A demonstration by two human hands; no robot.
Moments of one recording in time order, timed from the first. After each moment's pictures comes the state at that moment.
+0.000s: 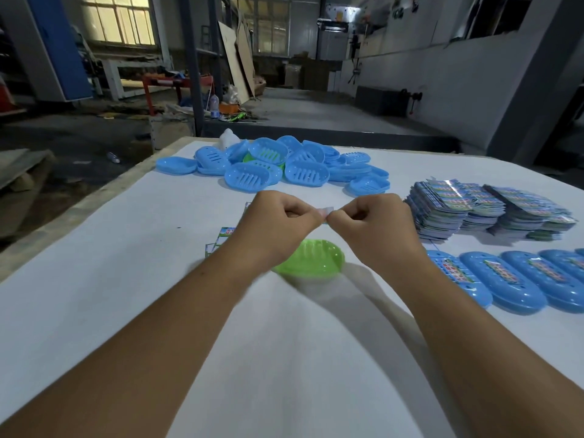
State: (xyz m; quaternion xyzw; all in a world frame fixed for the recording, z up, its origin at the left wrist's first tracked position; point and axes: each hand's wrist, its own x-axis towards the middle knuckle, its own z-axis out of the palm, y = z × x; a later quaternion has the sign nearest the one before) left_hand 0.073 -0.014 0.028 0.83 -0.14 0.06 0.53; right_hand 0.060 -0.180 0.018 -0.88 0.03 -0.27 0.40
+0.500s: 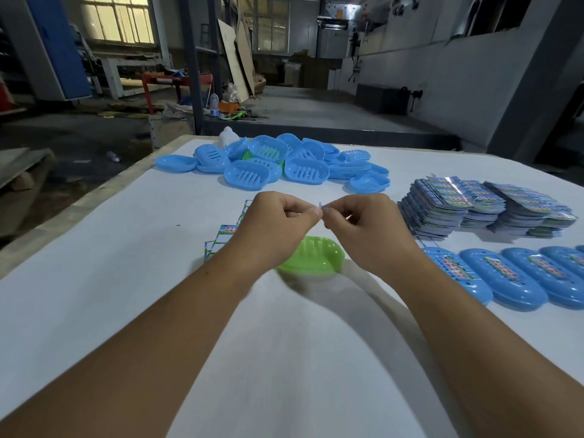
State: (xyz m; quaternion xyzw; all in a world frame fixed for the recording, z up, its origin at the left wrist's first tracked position) left_hand 0.076 -0.017 0.018 0.81 -0.13 0.06 0.57; right_hand 0.058 -0.178 0.017 -0.88 -0.06 -0.24 0.40
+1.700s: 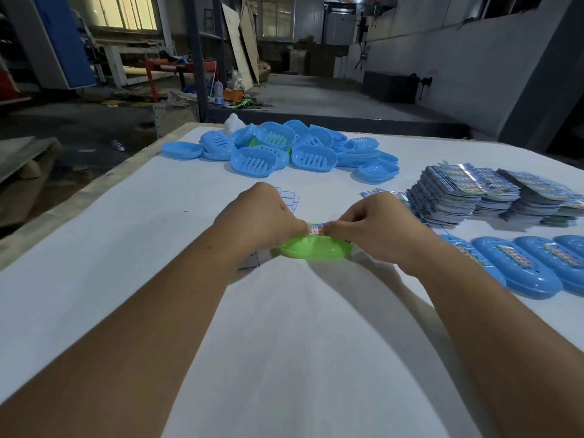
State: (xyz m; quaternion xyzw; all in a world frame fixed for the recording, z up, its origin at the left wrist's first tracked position) left_hand 0.089 0.005 0.025 0.94 -0.04 0.00 0.34; right_hand 0.055 -0.183 0.018 -0.90 0.03 -0.05 0.42
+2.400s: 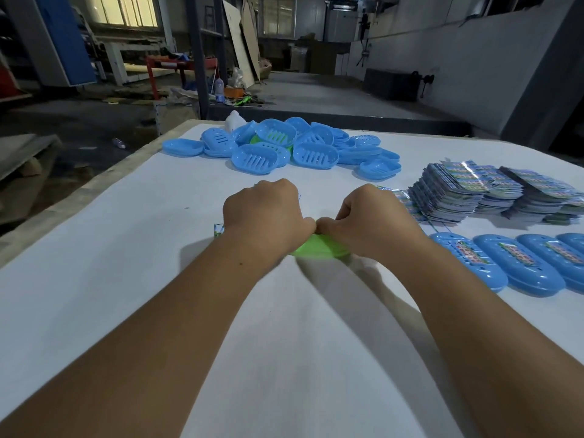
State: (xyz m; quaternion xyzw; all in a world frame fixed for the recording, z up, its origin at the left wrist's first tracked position) left_hand 0.081 -0.011 0.024 0.98 -0.06 0.15 0.11; right_hand 0.065 -0.162 0.019 -0.97 0.07 -0.13 0.19
